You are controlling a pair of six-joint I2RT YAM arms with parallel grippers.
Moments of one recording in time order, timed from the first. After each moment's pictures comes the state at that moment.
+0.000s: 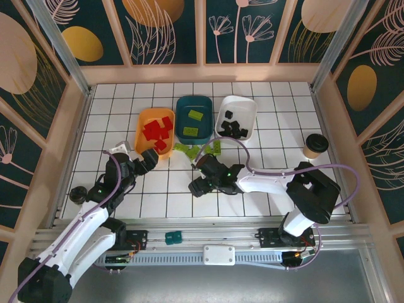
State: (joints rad) left arm -0.36 0.73 0.40 -0.19 -0.04 -0.77; right arm 1.03 1.58 0.83 -0.23 0.04 0.34
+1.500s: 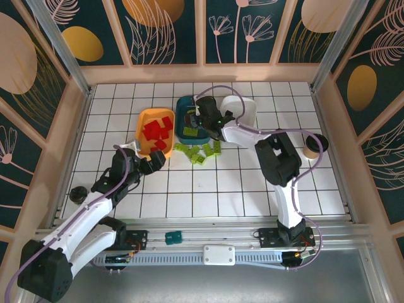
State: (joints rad) left arm -0.38 0.89 0.44 -0.16 0.07 -0.71; right arm 0.66 2.10 1.54 -0.05 0.02 0.32
